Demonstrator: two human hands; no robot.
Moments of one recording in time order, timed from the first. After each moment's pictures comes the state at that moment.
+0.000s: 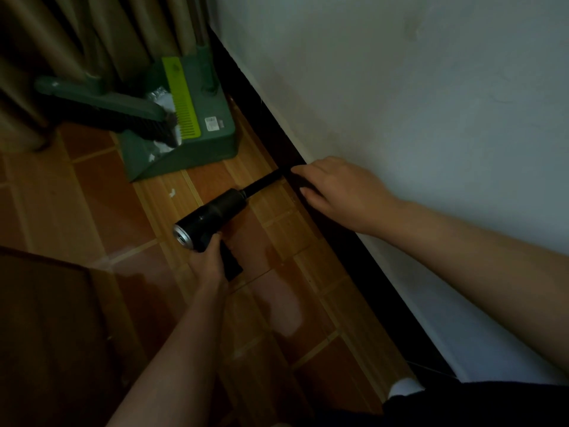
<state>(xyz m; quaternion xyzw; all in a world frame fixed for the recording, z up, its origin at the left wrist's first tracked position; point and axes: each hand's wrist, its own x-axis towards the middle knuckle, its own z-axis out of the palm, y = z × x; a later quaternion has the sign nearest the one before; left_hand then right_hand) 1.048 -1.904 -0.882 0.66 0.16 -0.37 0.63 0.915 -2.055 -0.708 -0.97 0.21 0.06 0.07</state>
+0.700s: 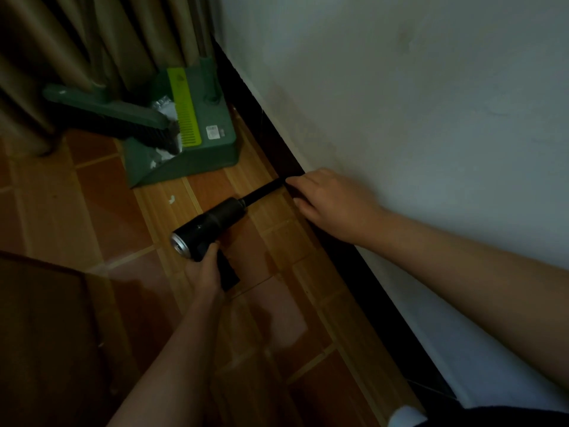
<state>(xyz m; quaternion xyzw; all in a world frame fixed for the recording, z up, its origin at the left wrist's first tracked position) 1.045 -1.904 -0.884 0.68 0.16 -0.34 0.63 0.917 -2.062 -0.724 -0.98 0.19 0.05 0.07</state>
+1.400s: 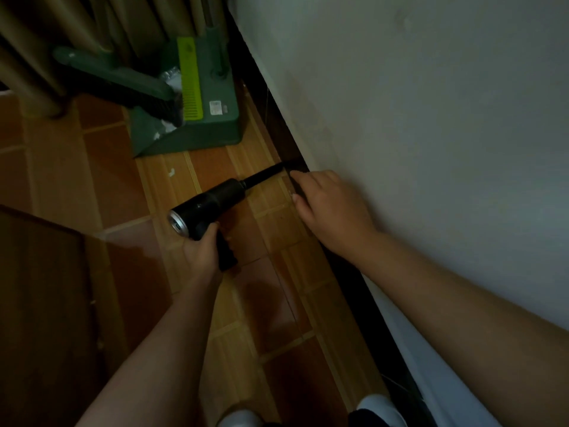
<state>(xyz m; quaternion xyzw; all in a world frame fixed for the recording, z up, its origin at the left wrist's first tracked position) 1.018 -1.908 -0.873 0.68 0.16 -0.35 0.62 0.888 -2.051 -0.739 -0.96 0.26 -0.01 0.13</state>
